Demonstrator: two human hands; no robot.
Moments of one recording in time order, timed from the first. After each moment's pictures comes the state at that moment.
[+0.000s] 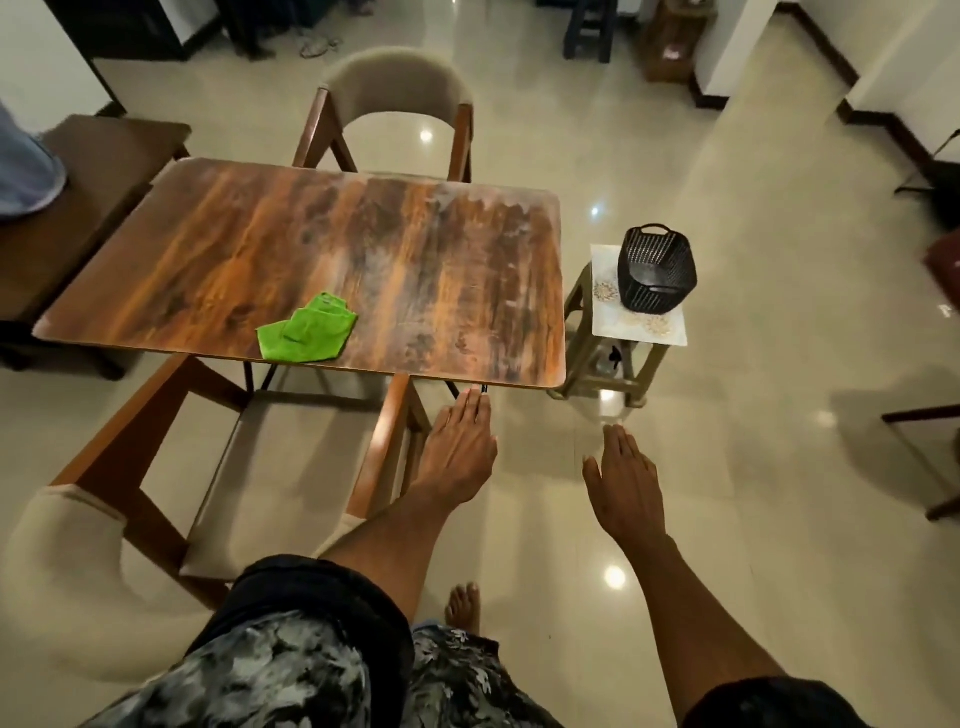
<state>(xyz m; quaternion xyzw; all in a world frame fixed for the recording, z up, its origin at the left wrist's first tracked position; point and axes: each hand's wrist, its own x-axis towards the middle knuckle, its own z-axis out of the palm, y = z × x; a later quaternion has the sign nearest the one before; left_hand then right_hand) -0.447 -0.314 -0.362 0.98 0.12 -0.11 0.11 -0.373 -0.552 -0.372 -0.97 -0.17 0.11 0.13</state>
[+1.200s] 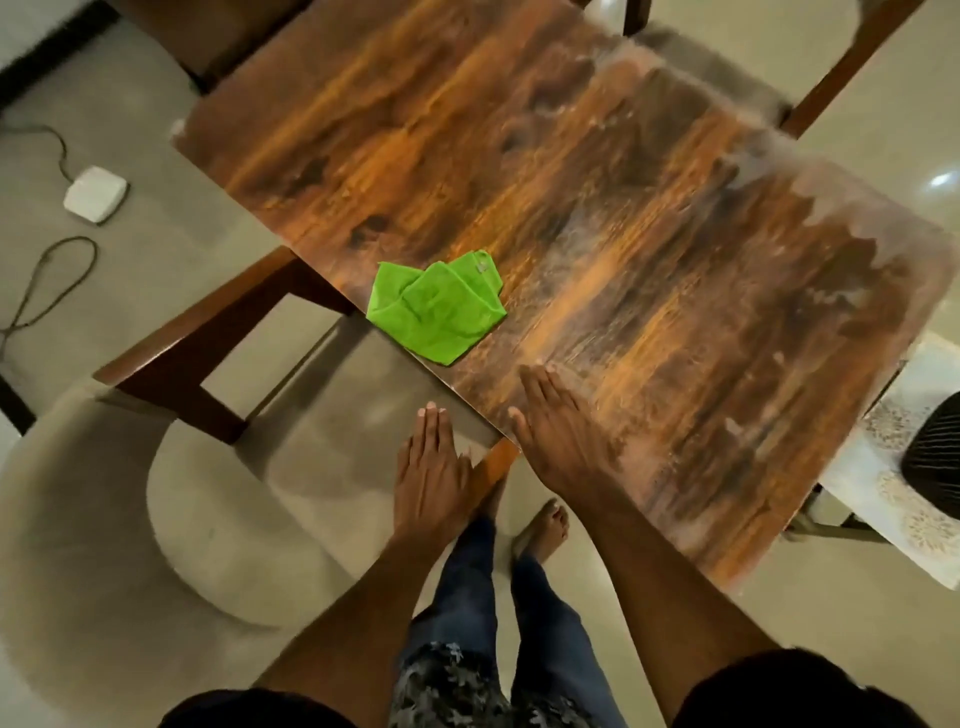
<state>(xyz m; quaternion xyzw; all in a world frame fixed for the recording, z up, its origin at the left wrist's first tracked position) -0.369 -0.108 -0.499 0.78 0.57 -0.12 0.24 -0.177 -0.125 -0.471 -0.77 -0.57 0.28 0.05</state>
